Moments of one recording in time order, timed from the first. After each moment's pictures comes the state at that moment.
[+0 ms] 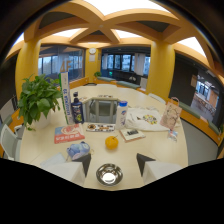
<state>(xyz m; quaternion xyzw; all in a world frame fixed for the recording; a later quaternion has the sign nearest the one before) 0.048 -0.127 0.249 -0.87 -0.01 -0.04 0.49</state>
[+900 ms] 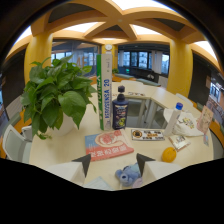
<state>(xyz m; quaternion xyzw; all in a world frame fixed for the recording) -0.192 0.001 0.178 -0.88 -0.06 0.02 0.48</state>
